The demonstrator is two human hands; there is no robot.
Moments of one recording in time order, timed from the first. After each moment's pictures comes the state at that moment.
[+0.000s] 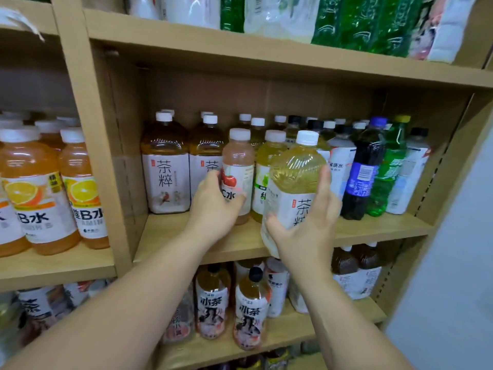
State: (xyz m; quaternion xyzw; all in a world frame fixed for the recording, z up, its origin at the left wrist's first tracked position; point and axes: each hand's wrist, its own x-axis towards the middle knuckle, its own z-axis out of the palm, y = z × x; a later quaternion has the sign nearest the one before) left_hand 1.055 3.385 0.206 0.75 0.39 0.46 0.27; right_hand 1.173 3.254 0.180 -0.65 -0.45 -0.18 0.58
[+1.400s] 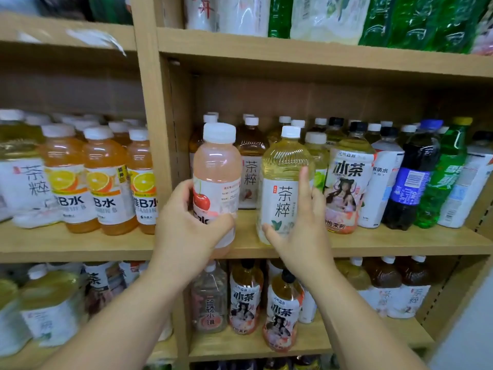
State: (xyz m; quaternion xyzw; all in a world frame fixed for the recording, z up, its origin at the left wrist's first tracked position) left_hand 0.949 3.307 0.206 0.66 0.39 0.57 0.30; right_hand 1.144 3.271 0.179 -0.65 -0.58 -0.08 0.47
